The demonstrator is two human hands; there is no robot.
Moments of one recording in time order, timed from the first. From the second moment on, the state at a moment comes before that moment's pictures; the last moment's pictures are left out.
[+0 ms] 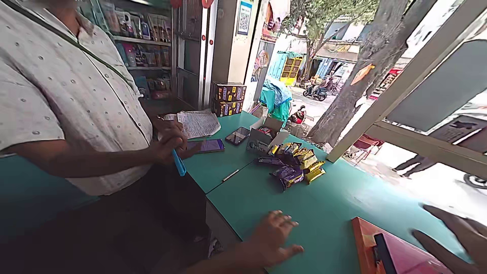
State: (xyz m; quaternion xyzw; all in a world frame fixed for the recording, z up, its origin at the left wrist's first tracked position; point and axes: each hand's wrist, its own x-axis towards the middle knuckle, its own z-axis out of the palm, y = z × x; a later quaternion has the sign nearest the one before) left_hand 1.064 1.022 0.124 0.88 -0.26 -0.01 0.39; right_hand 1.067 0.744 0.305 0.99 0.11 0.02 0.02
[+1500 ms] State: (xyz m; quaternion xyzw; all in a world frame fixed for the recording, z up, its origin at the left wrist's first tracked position) left_hand 1.056 1.086 0.062 0.67 -0.15 0.52 0.51; right_hand 1.085 0.870 0.252 0.82 0.52 0.23 -0.07
